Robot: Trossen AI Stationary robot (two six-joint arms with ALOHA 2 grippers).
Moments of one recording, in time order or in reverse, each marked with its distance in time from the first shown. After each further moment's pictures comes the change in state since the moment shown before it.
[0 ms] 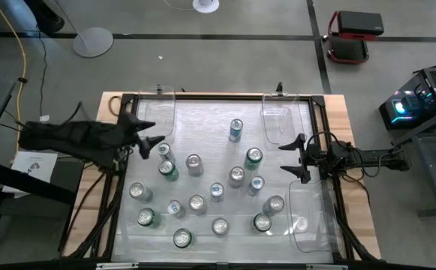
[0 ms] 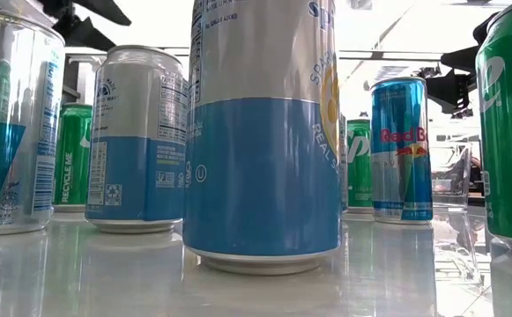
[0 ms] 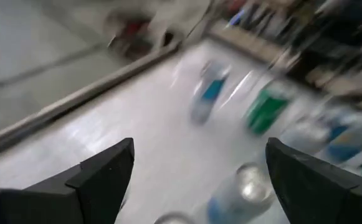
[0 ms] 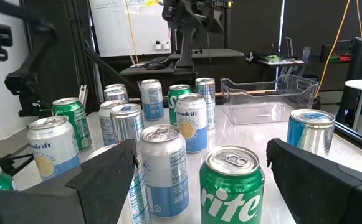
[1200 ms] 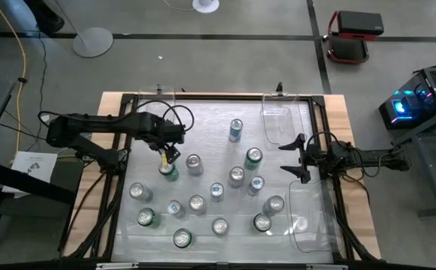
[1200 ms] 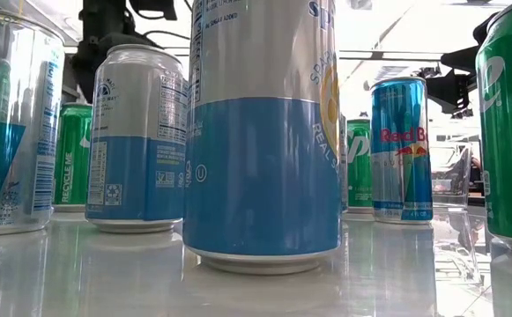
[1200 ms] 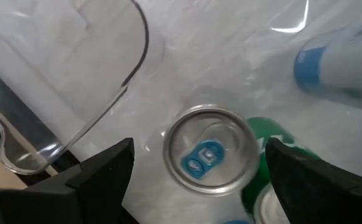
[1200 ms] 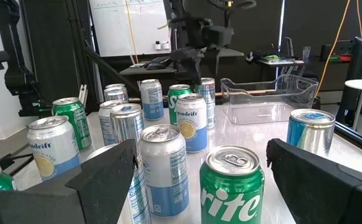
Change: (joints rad) left arm 0.249 0.684 0.285 -0.522 0.411 -0.144; right arm 0.000 0.001 0.000 0.000 0.000 0.000
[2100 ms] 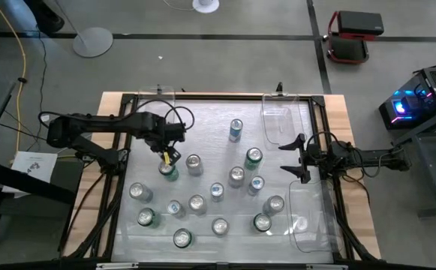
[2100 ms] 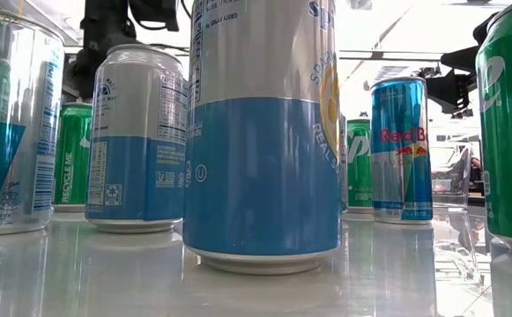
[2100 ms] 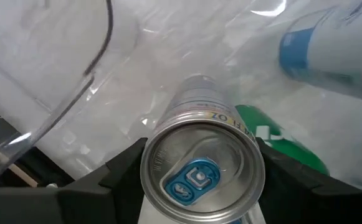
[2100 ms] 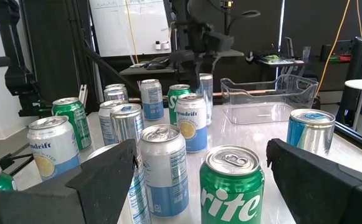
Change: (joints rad) left arm 0.035 0.000 -0.015 0.036 0.108 0.046; right arm 0.000 0.000 0.000 0.000 0.000 0.000
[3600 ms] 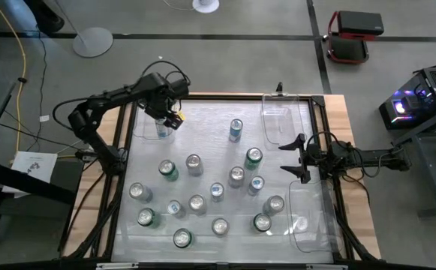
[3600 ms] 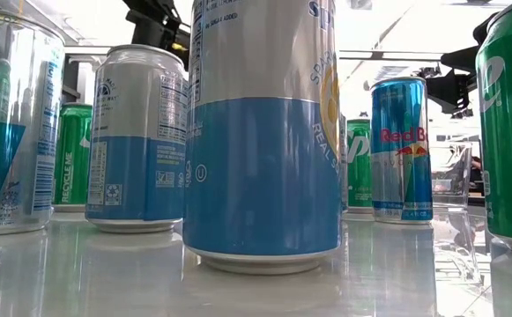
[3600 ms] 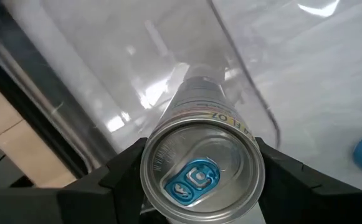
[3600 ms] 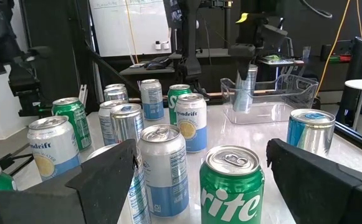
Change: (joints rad) left arm 0.449 0.255 0.280 -0.151 -0.051 0.221; right arm 0.000 0.000 0.000 0.000 0.000 0.000
